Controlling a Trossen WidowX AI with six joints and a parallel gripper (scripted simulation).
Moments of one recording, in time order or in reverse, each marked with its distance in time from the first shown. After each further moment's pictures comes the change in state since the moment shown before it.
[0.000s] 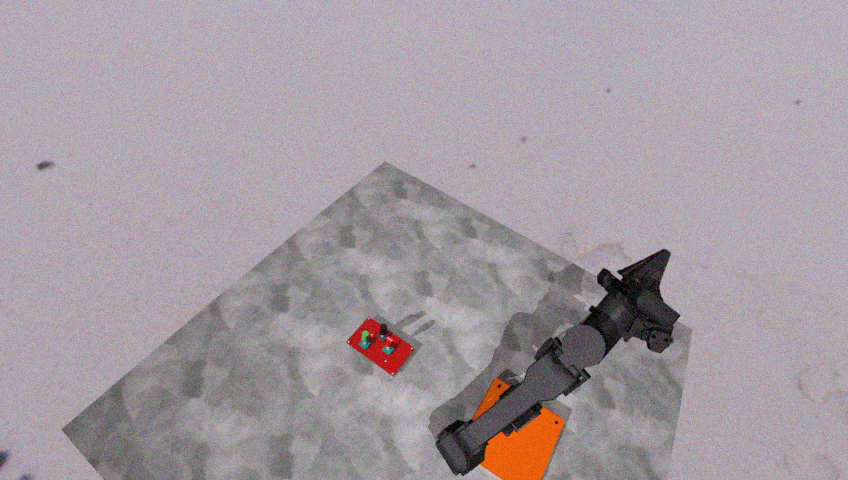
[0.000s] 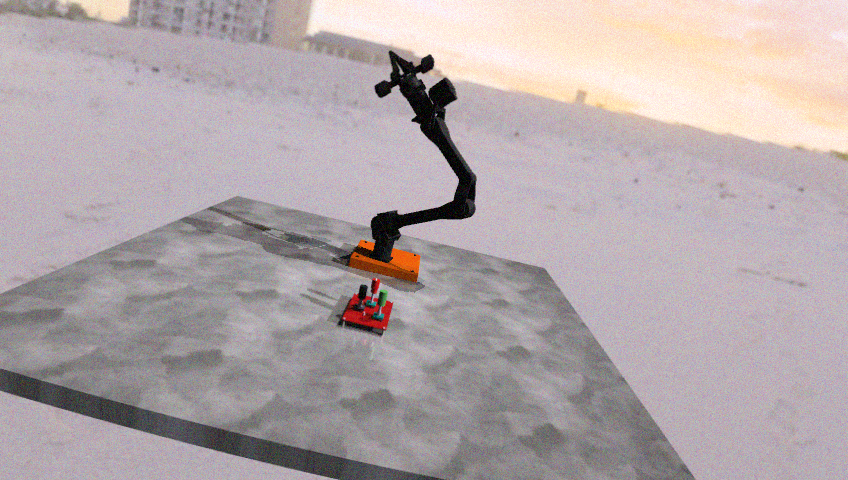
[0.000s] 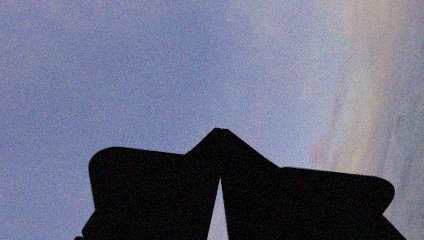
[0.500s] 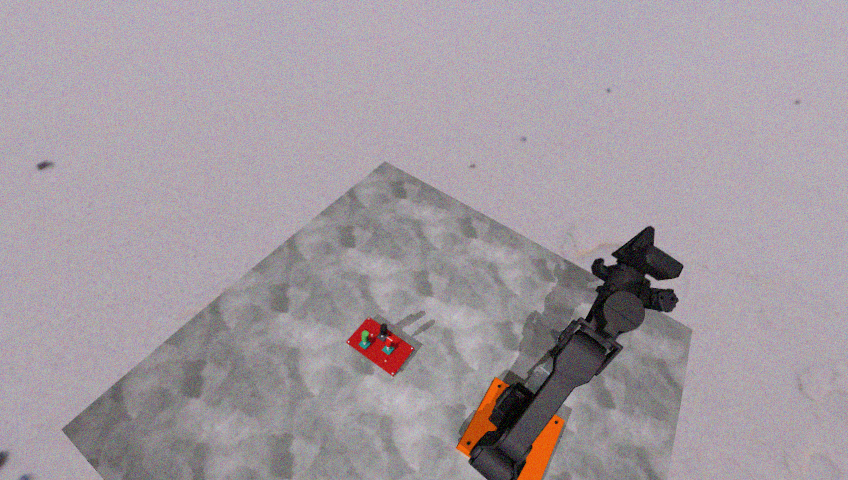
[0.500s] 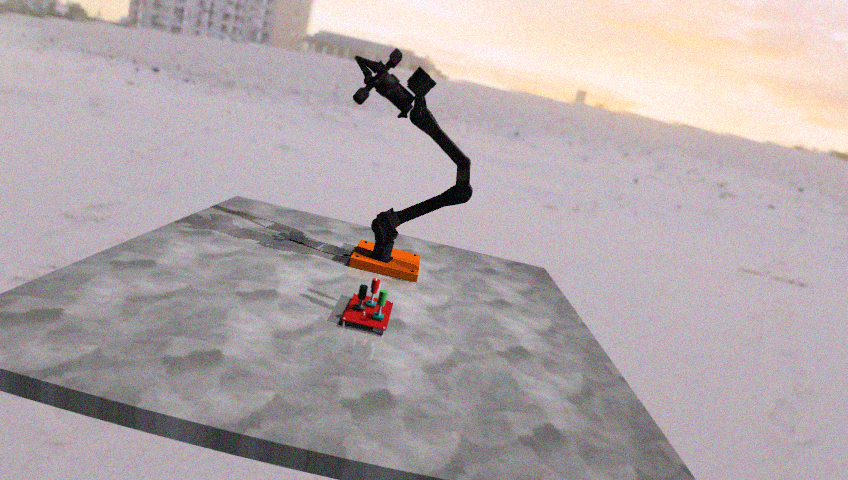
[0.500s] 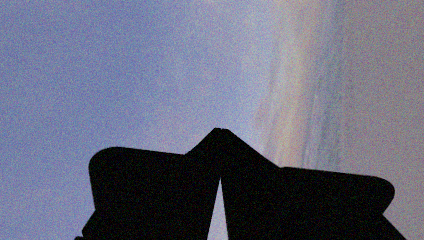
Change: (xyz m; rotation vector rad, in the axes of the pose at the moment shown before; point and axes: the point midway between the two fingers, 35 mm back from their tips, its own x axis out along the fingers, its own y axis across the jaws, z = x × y) arm 0.034 -0.081 -0.005 0.006 0.093 -0.309
